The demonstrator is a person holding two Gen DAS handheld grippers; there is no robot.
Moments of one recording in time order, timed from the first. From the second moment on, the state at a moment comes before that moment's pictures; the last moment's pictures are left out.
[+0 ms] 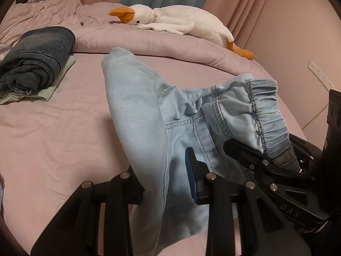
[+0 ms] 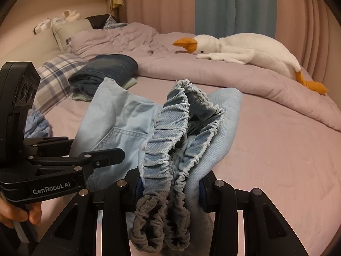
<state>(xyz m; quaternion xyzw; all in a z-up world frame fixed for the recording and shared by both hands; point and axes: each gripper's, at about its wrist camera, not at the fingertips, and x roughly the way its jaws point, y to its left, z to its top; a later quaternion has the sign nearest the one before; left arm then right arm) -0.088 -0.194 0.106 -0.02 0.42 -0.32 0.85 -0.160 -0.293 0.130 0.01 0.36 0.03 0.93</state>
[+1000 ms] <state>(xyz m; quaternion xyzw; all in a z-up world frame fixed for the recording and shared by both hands) -0.049 -0.194 0.062 0.00 0.46 -0.28 0.84 -0.117 -0.319 0.085 0.07 0.43 0.02 0.90</state>
